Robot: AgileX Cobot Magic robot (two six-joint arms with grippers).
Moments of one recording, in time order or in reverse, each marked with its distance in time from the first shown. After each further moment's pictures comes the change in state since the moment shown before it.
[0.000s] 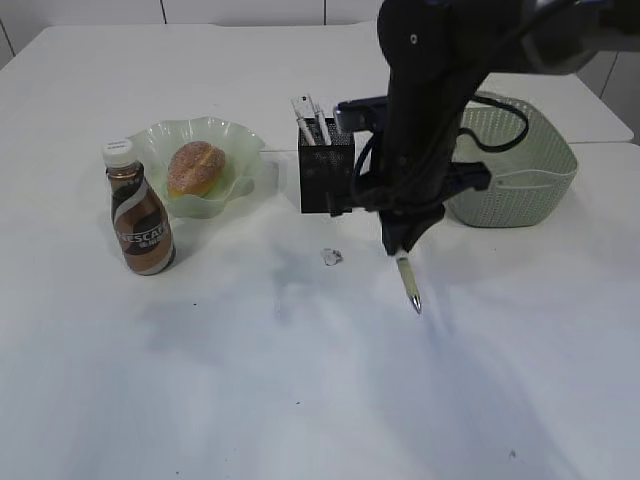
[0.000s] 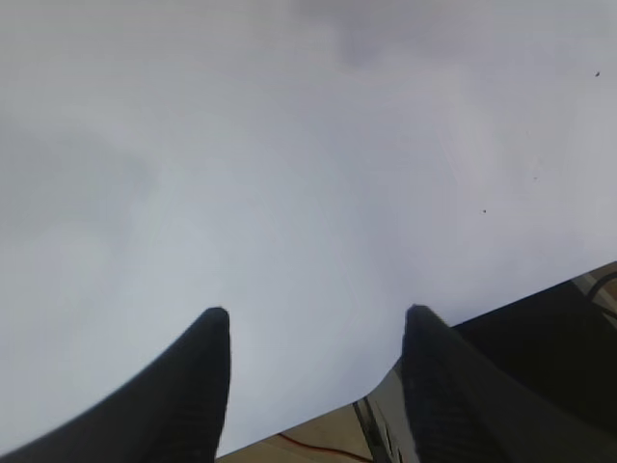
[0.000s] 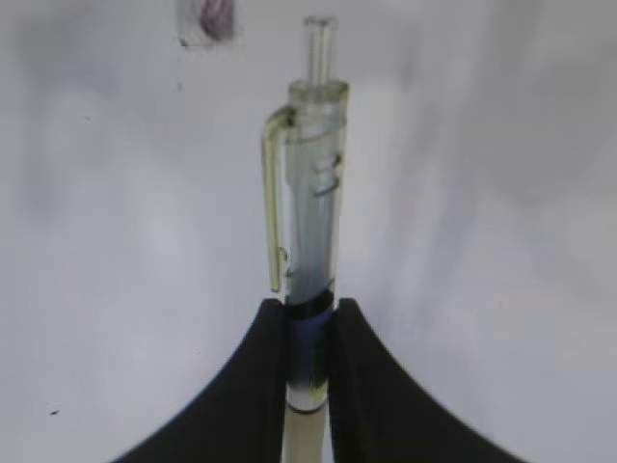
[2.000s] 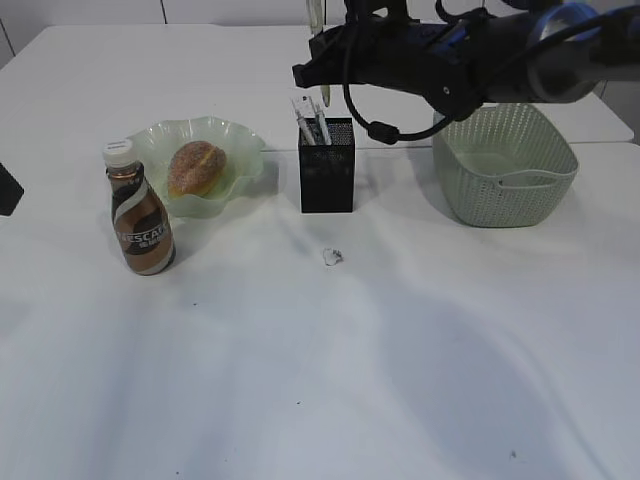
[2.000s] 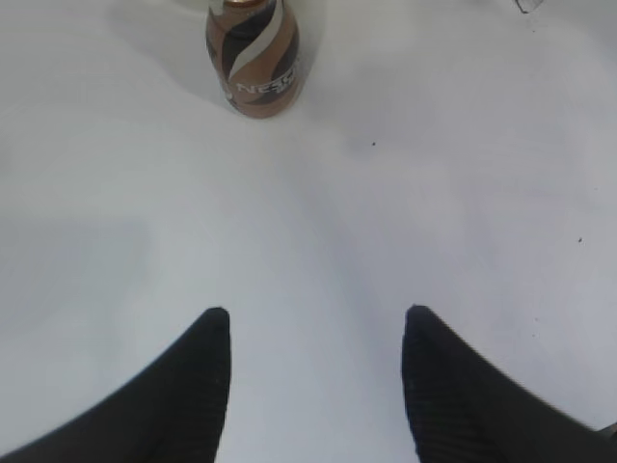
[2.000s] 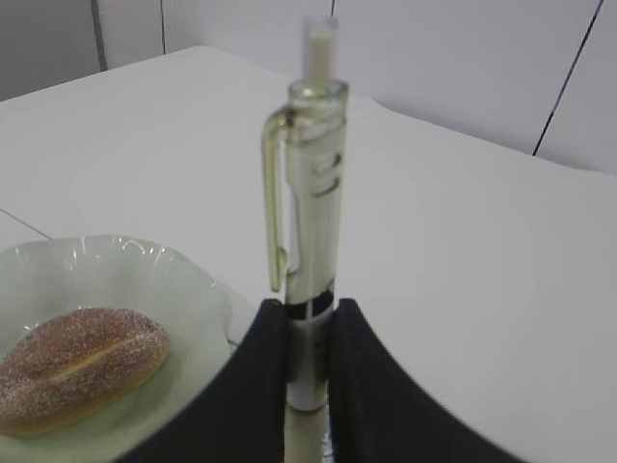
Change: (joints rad) left arm 0.000 0.000 0.000 -0.003 -0.258 0.000; right arm -0.109 0.084 0.000 -0.347 -1.334 -0.093
